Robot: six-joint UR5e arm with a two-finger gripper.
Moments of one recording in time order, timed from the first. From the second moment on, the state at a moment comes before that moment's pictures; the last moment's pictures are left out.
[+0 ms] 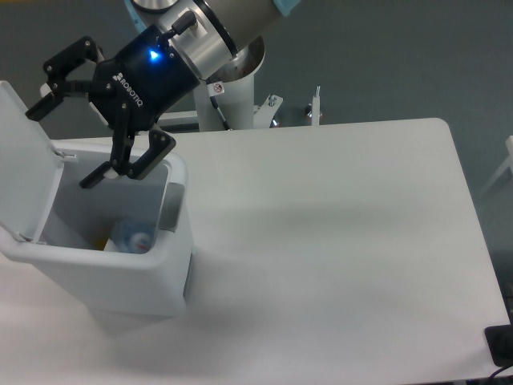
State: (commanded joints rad) arm 2.38 -1.69 -1.49 -1.03 0.38 0.68
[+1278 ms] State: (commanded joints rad) arm 2.72 -1.84 -1.48 -1.03 1.00 0.91
